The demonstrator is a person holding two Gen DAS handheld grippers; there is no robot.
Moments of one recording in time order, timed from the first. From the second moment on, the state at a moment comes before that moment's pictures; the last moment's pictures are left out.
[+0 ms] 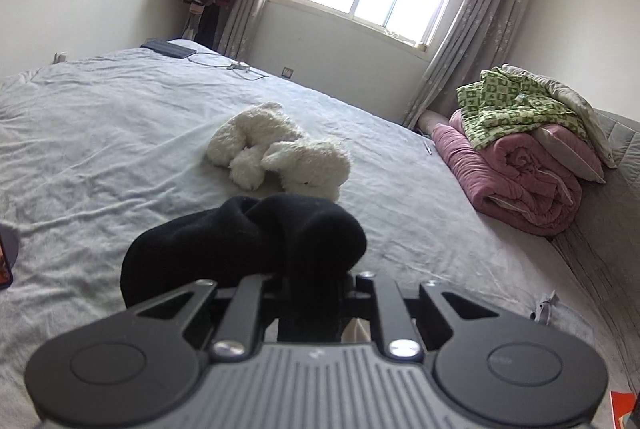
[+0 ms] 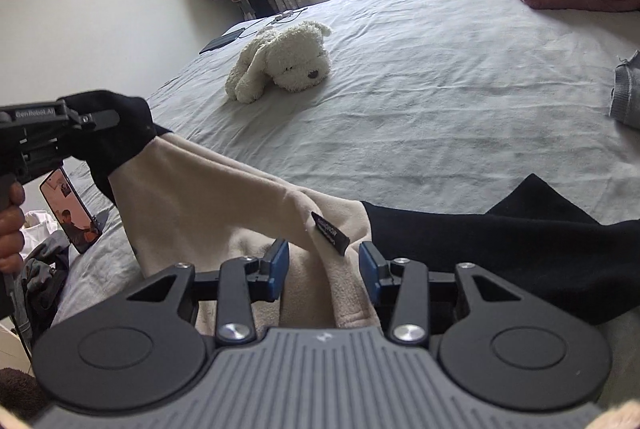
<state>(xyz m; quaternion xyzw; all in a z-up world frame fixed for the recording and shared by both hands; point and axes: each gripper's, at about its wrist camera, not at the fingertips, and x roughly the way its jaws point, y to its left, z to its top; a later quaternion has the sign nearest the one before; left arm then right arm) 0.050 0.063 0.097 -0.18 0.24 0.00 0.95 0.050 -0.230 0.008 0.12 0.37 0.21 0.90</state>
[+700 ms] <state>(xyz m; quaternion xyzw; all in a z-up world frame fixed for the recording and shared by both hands) 0.111 -0.055 0.143 -0.10 0.22 -0.05 0.97 0.013 -0.335 0.048 0.17 0.29 0.07 0.94</state>
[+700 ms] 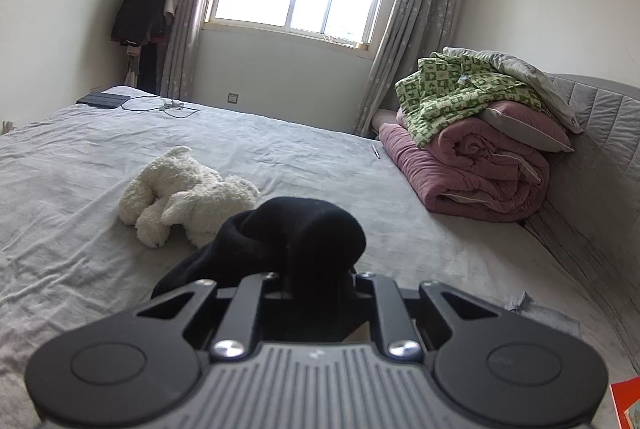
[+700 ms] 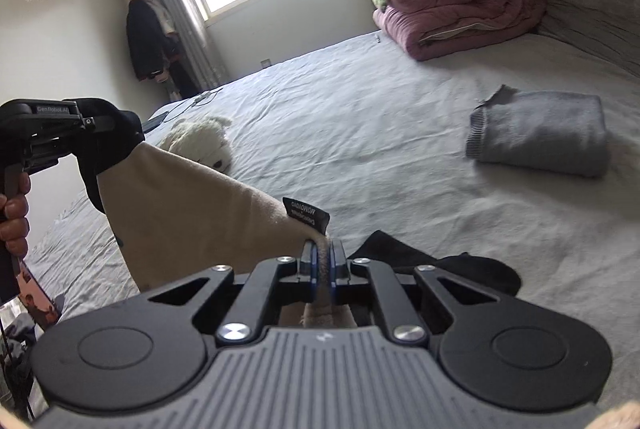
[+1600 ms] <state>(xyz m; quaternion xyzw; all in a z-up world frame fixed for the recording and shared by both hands) 0.199 -0.143 0.072 -0.05 0.30 -0.11 0.95 0.018 -0.379 0.035 0.17 0.29 -0.02 0.94</state>
